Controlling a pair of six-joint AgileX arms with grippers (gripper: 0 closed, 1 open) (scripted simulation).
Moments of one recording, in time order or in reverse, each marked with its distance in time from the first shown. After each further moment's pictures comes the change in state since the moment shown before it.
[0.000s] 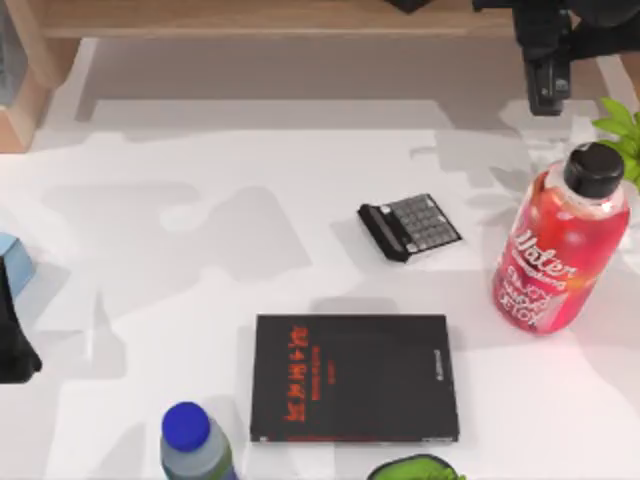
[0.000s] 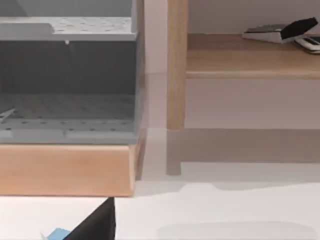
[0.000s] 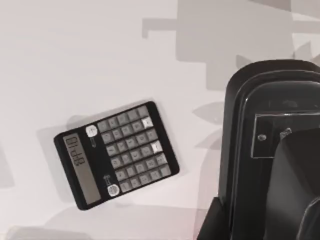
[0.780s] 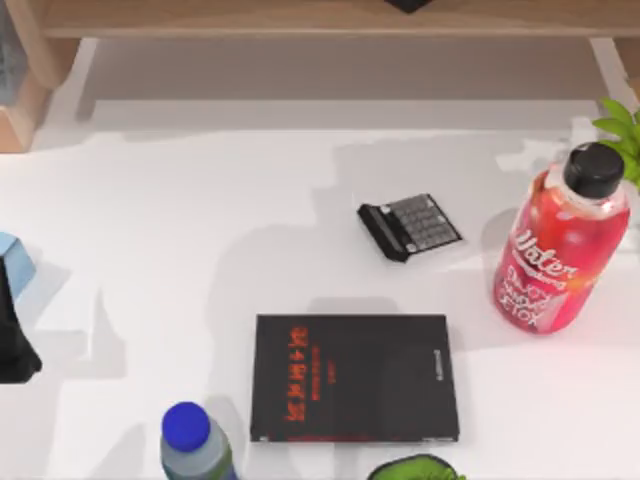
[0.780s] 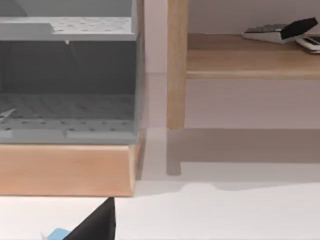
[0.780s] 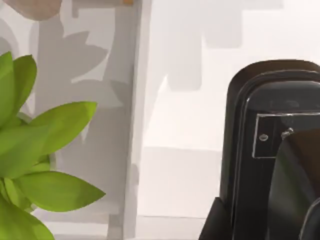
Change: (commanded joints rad) left arm 0.000 0.000 0.000 0.000 0.000 0.000; right arm -0.578 0.231 0.286 -0.136 -0.044 -0.594
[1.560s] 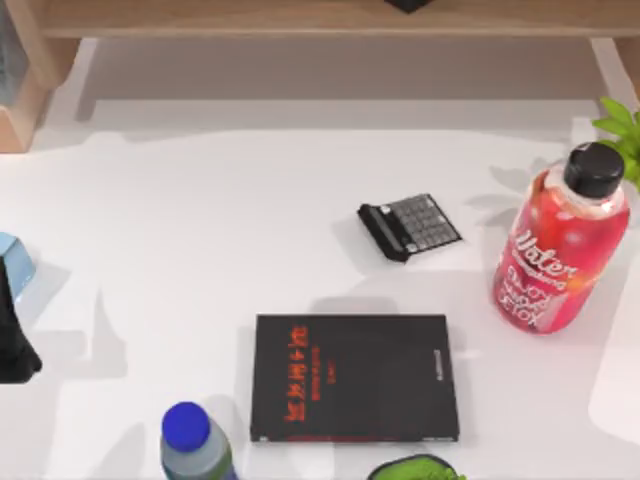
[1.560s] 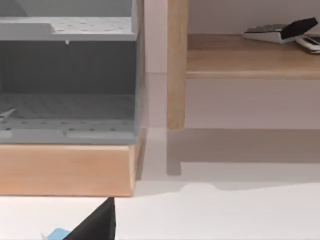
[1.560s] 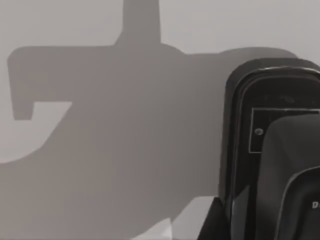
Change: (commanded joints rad) left arm 0.000 0.000 0.000 0.000 0.000 0.000; right arm -0.139 0.453 0.151 0.048 -0.047 -0.290
